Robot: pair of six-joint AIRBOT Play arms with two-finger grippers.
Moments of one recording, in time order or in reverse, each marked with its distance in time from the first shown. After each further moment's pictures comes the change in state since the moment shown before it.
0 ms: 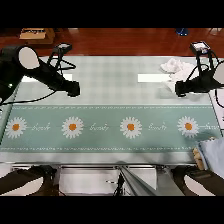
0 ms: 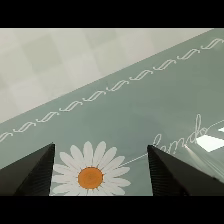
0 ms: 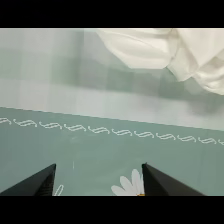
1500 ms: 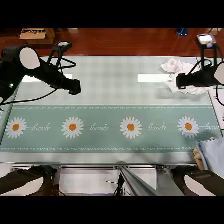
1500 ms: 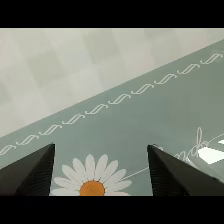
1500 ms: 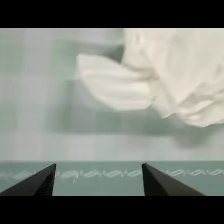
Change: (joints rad) left arm 0.001 -0.007 0.001 0.000 0.060 0.000; right arm -0.029 0.000 0.000 -0.066 -0.174 0.124
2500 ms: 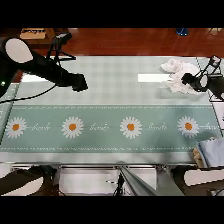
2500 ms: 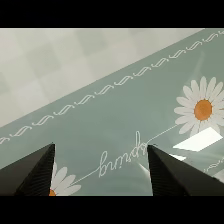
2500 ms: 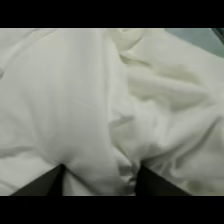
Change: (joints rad) left arm 0.003 0.026 0.052 -0.190 -0.042 0.000; right arm -0.327 -0.541 0.000 -0.021 -0.597 0.402
